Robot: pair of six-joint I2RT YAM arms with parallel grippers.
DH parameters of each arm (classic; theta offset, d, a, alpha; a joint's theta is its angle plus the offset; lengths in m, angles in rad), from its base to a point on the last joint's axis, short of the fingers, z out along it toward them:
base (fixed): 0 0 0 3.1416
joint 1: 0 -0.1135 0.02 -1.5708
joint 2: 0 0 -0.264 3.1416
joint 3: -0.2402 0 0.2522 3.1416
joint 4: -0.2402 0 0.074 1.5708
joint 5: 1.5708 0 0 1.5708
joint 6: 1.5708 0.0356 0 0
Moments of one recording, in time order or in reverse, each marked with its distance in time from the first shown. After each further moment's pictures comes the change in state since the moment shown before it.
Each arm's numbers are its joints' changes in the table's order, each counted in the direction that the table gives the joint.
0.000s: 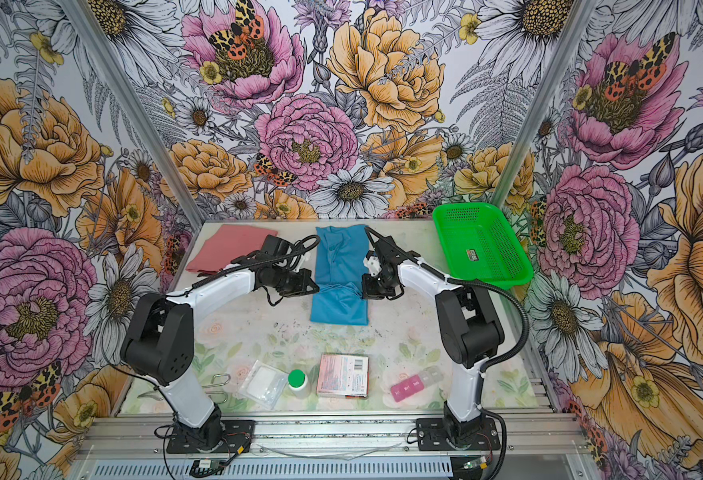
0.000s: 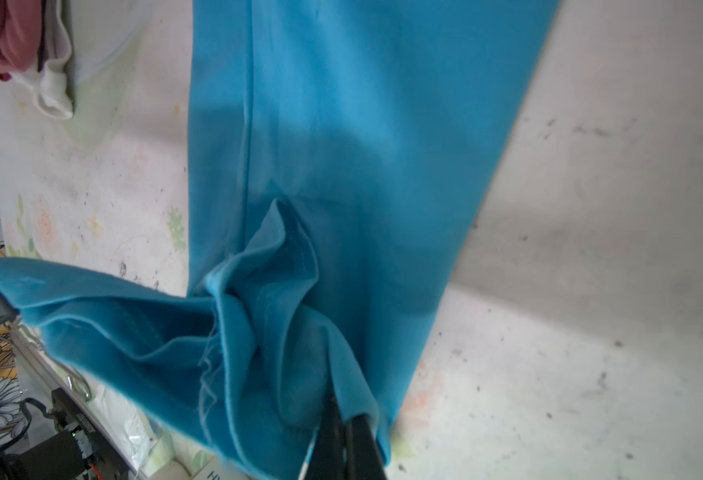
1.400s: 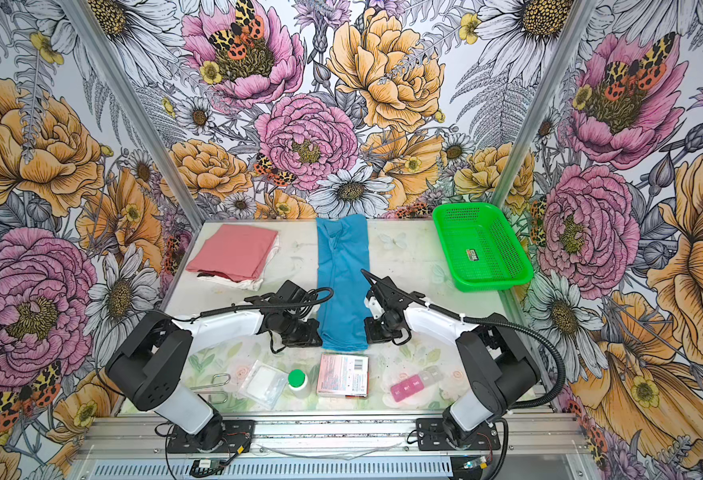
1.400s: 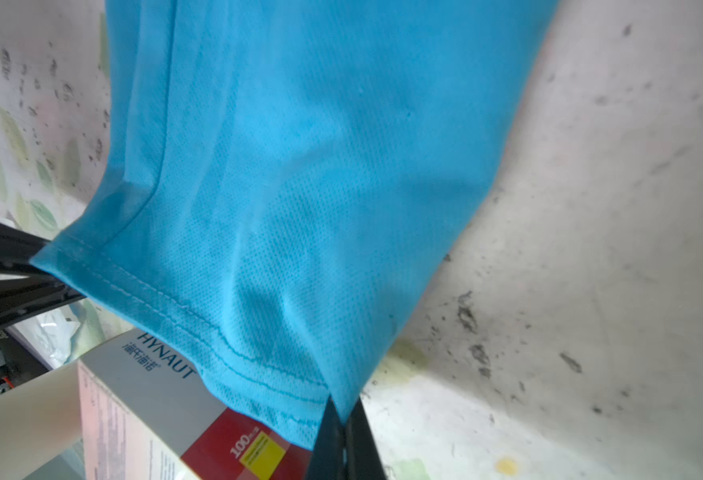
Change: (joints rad) left arm 0.231 0.197 0.409 0.054 -0.078 -0.147; right arm -0.167 0.360 0.502 0.093 0.072 0.060
